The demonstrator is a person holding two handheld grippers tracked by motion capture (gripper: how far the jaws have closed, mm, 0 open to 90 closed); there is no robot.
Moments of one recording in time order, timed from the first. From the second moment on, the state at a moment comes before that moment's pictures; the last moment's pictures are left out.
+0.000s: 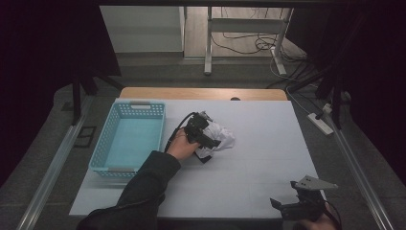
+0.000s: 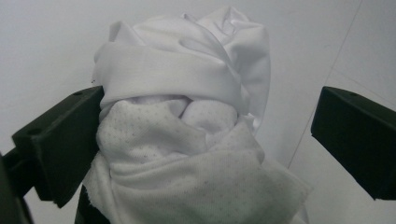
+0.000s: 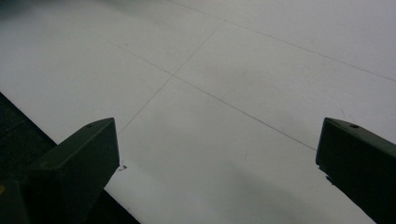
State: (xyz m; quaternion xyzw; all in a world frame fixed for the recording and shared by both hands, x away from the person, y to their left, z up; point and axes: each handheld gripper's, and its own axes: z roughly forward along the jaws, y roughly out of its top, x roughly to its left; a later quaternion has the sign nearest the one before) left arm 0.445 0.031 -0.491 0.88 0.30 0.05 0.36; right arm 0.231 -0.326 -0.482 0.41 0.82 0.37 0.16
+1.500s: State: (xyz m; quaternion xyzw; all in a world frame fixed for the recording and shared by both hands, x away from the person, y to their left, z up) left arm 0.435 0.056 -0.455 0.86 0.28 0.03 0.43; right arm 0.231 -0.326 -0.482 0.41 0.82 0.37 0.16
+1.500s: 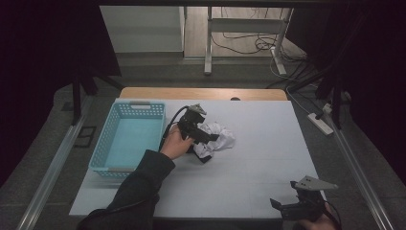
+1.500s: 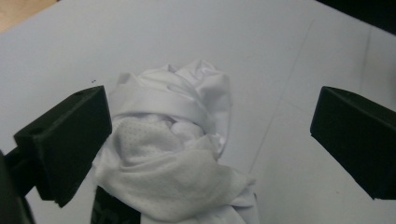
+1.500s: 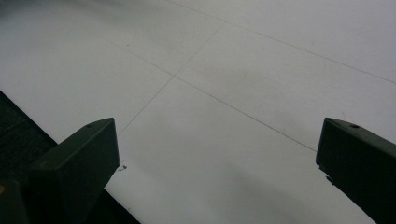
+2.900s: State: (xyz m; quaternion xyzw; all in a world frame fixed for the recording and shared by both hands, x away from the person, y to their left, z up) left arm 0.406 0.083 -0.446 0.85 0.28 0.06 0.43; right arm 0.229 -0.327 -0.481 0.41 0.81 0.38 0.16
